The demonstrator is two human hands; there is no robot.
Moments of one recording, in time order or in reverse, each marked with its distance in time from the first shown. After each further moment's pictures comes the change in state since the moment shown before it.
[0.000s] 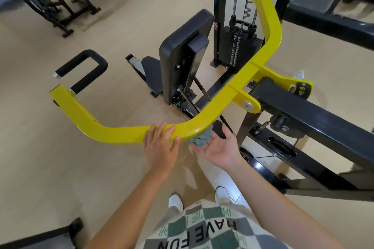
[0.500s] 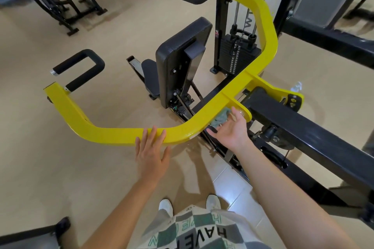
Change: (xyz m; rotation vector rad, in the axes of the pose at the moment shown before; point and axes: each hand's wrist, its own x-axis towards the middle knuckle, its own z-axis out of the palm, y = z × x) left_hand -0.020 0.006 0.003 -0.010 -0.069 -0.035; right_hand 0.016 -0.094 0.009 -0.188 0.000 -0.222
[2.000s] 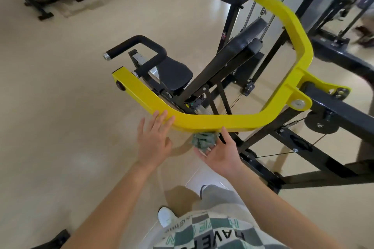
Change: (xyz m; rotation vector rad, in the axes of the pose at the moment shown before) left_hand 0.042 -0.289 -0.096 0.003 -0.056 0.316; right_hand -0.039 0.313 0.178 0.017 0.132 -0.005
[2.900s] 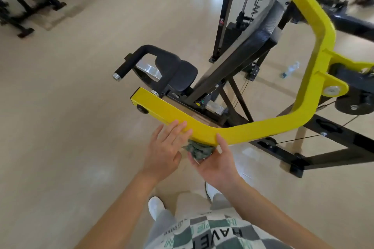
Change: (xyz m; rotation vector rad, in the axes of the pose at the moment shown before) left_hand 0.052 -0.113 -0.024 -0.066 -0.049 0.473; right_hand 0.048 0.092 0.115 0.268 0.028 -0.003
